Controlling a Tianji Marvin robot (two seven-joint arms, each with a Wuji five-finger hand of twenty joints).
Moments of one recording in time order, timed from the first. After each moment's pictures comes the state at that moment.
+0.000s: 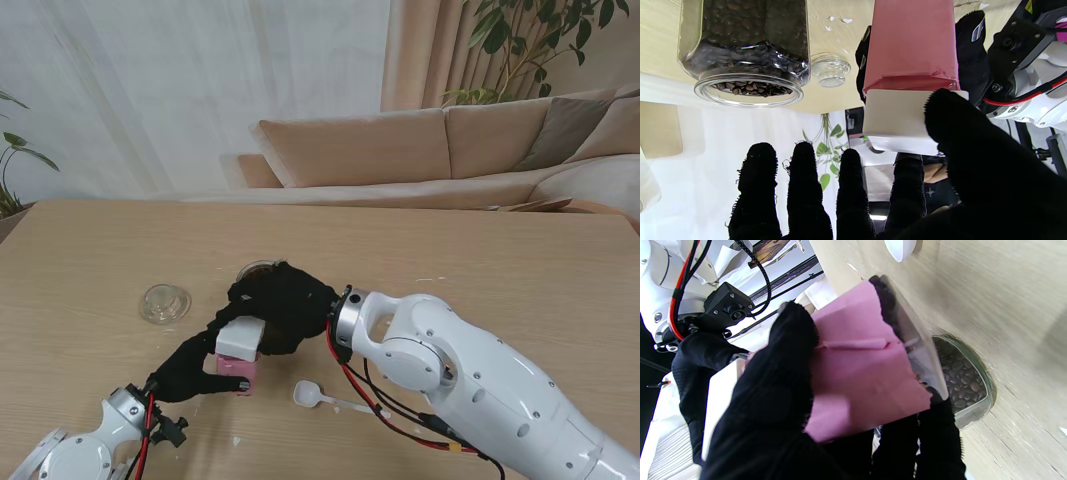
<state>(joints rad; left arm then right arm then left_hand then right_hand) 1.90 -1.07 -1.41 -1.67 0.14 -0.53 -0.18 -1.22 -1.05 0.75 -1.78 -0.85 -0.28 0.18 1.08 -0.56 0.28 -0.15 0.29 0.38 0.78 0.68 0.66 0.30 0.34 0.89 0.46 0.35 0.76 0.93 0.21 0.33 1.08 0.81 0.54 -0.58 0.76 -0.03 0.37 -0.31 0.45 0.61 0.28 0.00 0.58 0.42 0.37 0.16 0.43 0.44 0.13 0.29 1.12 0.89</state>
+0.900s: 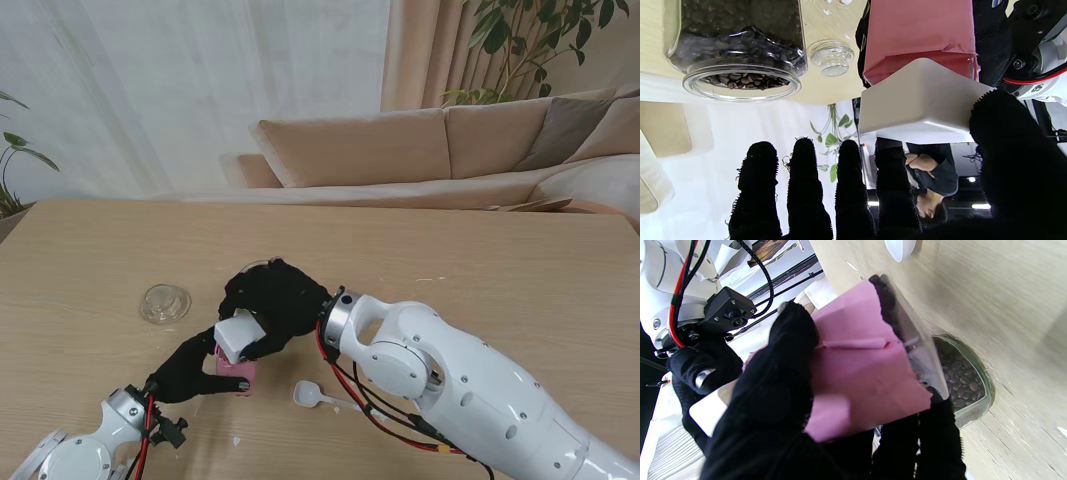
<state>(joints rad) 1.90 -1.07 -1.42 -1.68 0.14 -0.53 -0.17 -1.21 -1.07 0.71 -1.76 -0.83 -0.19 0.12 1.08 -0.56 0.28 -0.15 0.29 0.38 0.78 0.68 0.66 0.30 0.35 0.89 0.46 0.36 0.77 0.94 0.21 0.33 1.08 0.81 0.39 -0.57 0.63 -0.08 0.53 -0.09 0.65 0.80 0.38 0.02 0.61 0.47 0.39 0.16 0.48 0.46 0.15 0.29 1.17 0.90</state>
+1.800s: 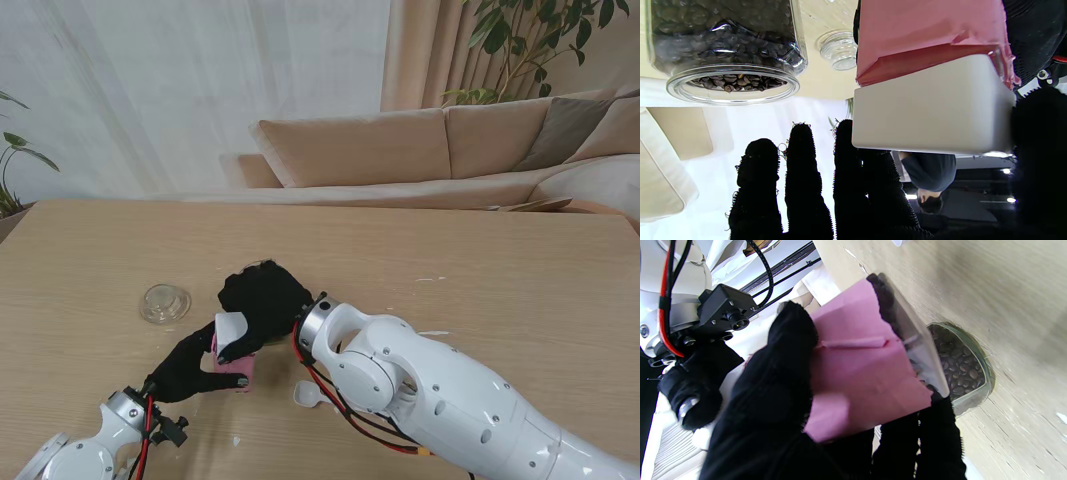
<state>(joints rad) 1.91 -1.08 -1.41 -1.68 0.17 -0.53 -0.10 -1.16 -1.12 0.58 -1.73 -0.82 0.04 0.04 1.08 -0.56 0.28 -0.15 0.29 0.39 0.78 0.68 0.66 0.30 0.36 0.90 0.46 0.36 0.79 0.95 0.21 0.33 1.10 0.81 0.28 -0.62 0.57 -0.08 0.74 0.12 0.98 0.93 0.60 0.06 0.71 0.51 0.52 0.20 0.58 0.50 0.25 0.31 1.27 0.92</state>
